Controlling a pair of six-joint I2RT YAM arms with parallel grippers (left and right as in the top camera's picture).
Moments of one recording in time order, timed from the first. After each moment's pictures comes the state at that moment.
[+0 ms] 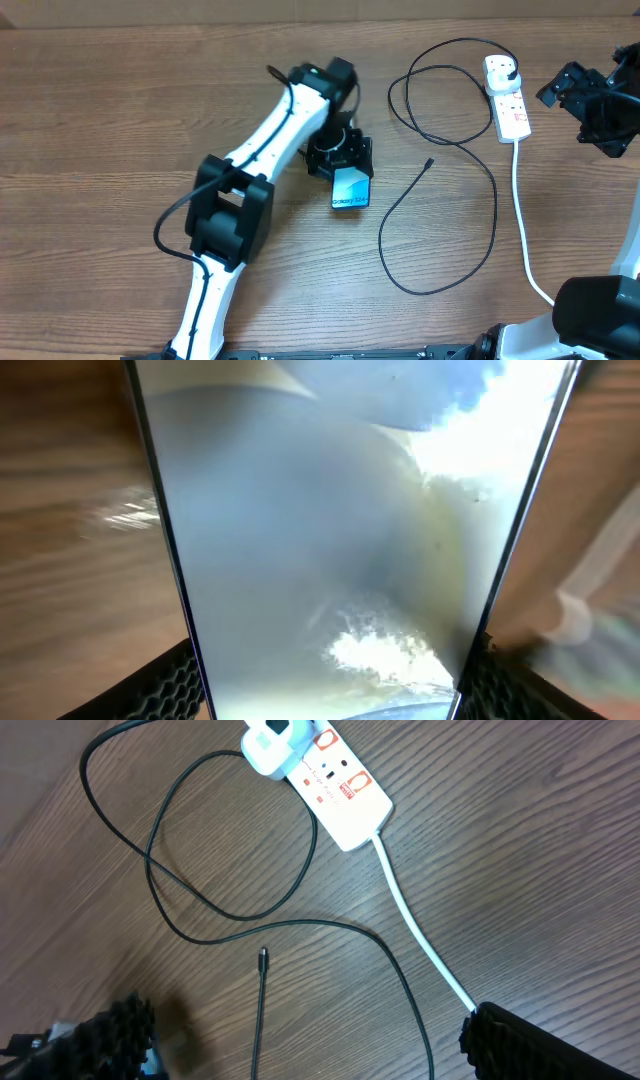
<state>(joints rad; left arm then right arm) -0.49 2.33 2.03 -1.32 0.49 -0.43 -0.35 1.70 1.87 -1.34 -0.18 0.33</state>
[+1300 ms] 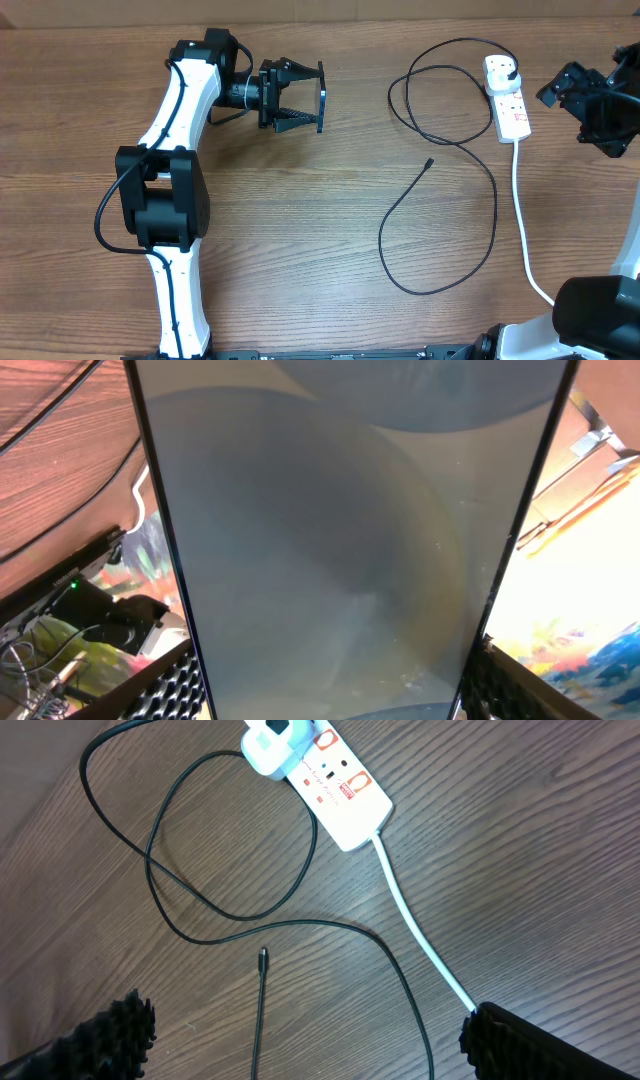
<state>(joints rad) -0.10 2.33 2.03 -1.28 1.52 -0.67 -0.35 1.70 1.87 -1.34 -0.18 0.33</state>
